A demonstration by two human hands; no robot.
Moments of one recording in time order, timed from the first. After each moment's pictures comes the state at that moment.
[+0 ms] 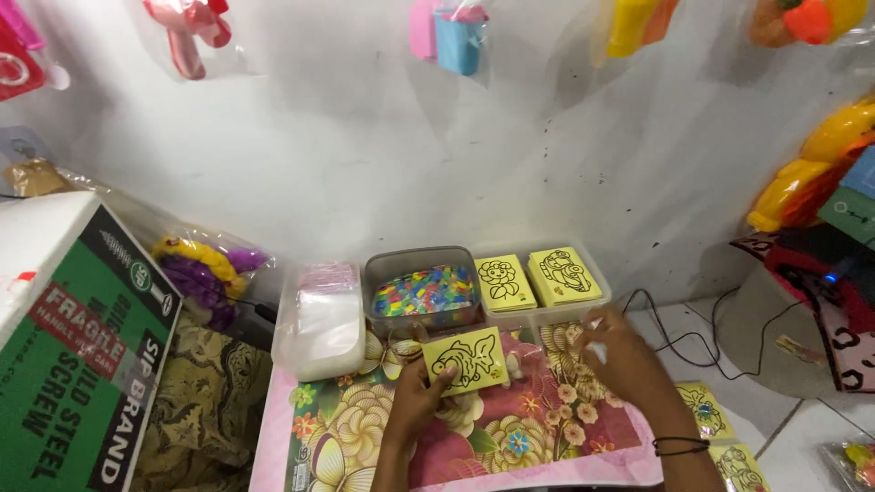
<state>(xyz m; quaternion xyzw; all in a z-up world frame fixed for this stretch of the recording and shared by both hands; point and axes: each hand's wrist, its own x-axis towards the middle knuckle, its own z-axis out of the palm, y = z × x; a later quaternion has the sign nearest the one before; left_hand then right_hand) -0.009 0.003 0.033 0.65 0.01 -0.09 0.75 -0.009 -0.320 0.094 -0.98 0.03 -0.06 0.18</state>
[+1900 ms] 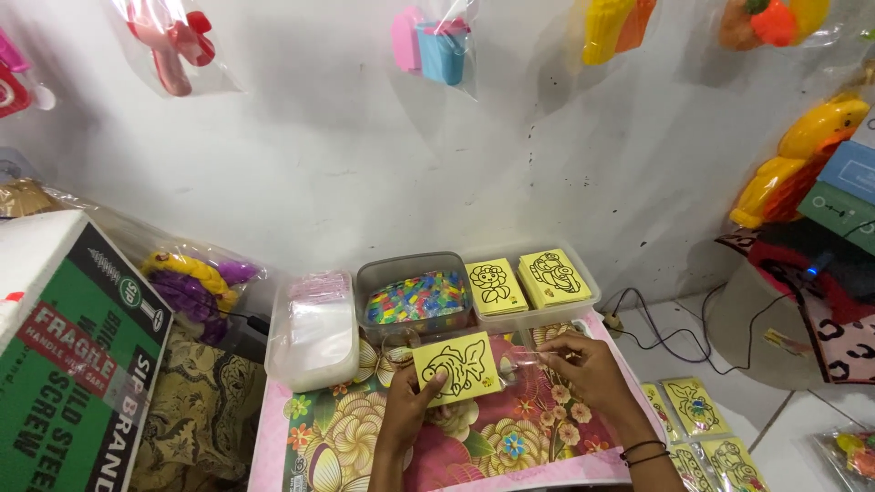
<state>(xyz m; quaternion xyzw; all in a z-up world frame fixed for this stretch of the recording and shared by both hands) -0.013 0.006 0.039 0.60 0.01 -0.10 0.79 -0.024 -0.277 0.095 -0.81 0.09 -0.04 0.58</state>
